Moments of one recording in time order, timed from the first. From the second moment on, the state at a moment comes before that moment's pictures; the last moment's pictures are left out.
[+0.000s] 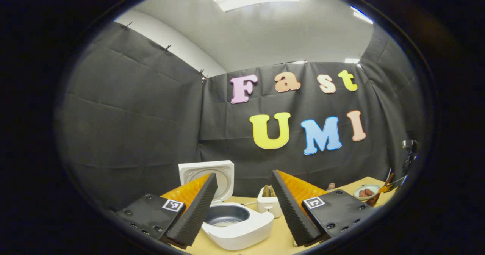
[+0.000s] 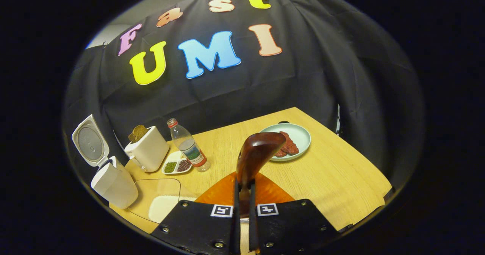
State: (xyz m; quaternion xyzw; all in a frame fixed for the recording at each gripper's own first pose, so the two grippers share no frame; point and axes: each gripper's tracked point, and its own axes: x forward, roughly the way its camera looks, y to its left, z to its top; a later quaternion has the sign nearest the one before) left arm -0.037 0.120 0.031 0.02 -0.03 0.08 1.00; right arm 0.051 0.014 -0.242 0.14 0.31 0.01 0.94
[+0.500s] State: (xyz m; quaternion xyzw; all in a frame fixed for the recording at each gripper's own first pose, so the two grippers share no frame) left arm -0.035 0.150 0.016 0.01 -0.02 0.06 1.00; right arm 0.060 0.074 -0.167 0.13 0.25 0.06 0.96
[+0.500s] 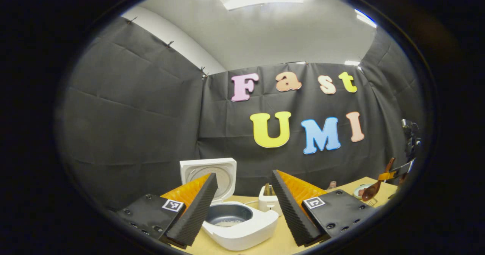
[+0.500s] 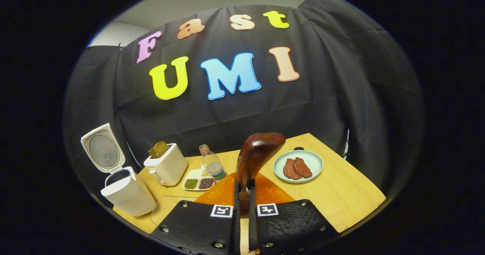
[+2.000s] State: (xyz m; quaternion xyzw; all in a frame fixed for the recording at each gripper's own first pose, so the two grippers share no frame) left arm -0.049 0.251 -0.021 0.02 0.01 0.10 0.99; right arm 0.023 0.246 -0.292 -0.03 0.32 0.15 0.94
